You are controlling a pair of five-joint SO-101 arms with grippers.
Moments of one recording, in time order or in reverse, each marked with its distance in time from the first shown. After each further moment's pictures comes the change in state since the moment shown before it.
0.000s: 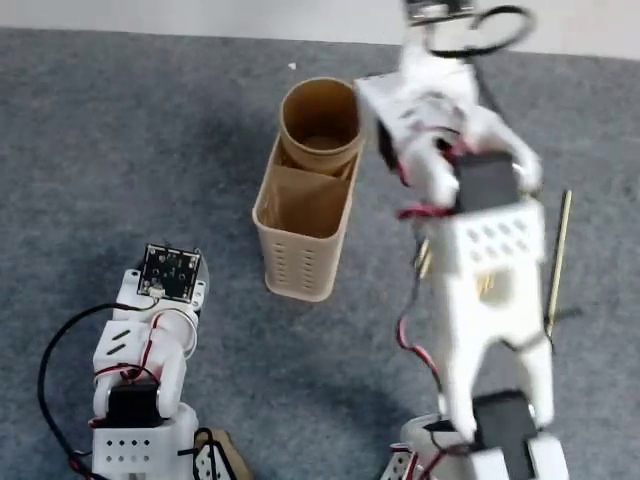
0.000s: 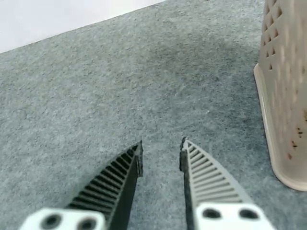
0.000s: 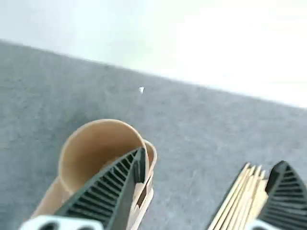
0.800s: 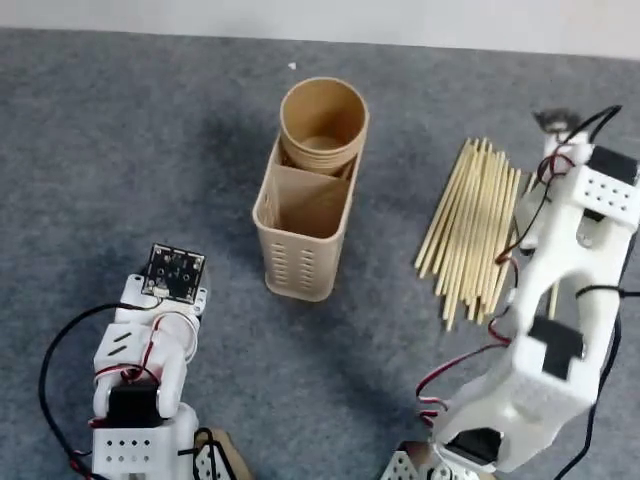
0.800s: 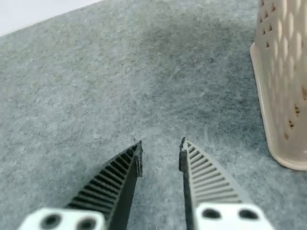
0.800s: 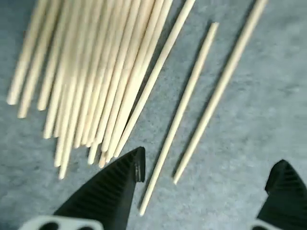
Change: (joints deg) left arm 0.0 0.0 -0.2 4.0 -1.3; right arm 37.1 30.7 12.7 13.2 27.2
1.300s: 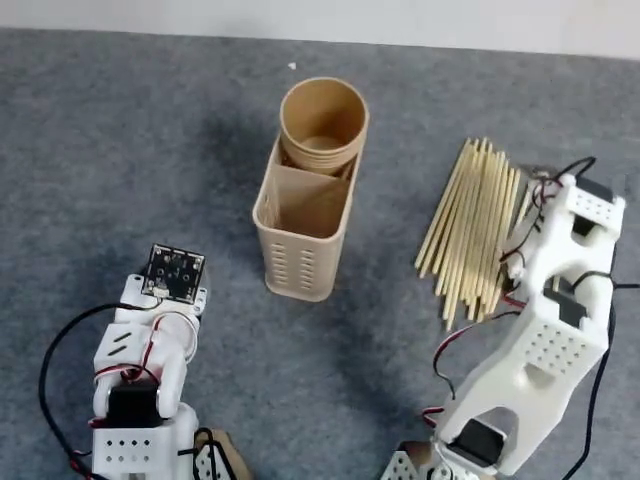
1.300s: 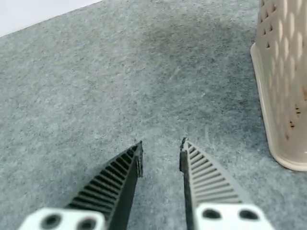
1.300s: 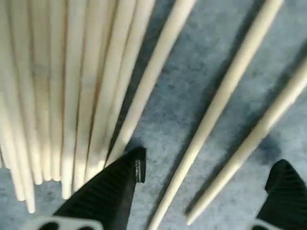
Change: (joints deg) left arm 0.0 0.0 0.2 0.0 0.0; right arm 3.7 19.1 0.1 -5.6 0.7
